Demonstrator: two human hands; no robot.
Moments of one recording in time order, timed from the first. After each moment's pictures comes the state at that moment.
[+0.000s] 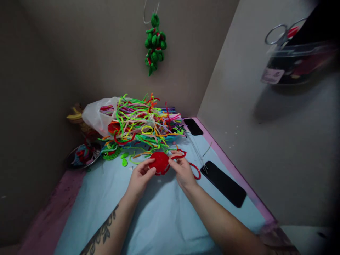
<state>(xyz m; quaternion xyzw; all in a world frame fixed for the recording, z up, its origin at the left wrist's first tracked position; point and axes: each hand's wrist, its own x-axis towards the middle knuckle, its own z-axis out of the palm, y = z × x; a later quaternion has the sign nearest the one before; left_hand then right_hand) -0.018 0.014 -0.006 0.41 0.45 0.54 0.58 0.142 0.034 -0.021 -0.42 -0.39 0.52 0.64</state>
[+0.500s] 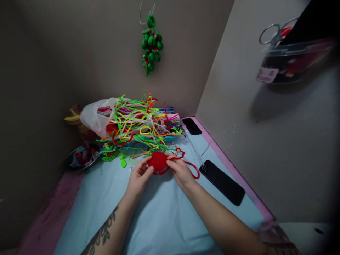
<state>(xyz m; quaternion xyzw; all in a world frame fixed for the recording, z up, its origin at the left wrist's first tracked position) -0.017 0.013 -0.004 0.44 0.45 0.54 0.55 0.142 0.037 -0.024 -0.38 -0.36 0.61 0.60</state>
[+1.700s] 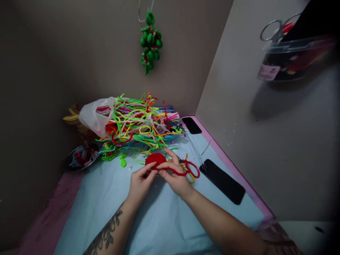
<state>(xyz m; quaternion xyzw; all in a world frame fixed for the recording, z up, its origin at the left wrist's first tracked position) -0.015 0.004 -0.005 0.55 0.54 0.49 0.40 0.140 0.006 0.003 -0.41 -0.62 0.39 0.55</state>
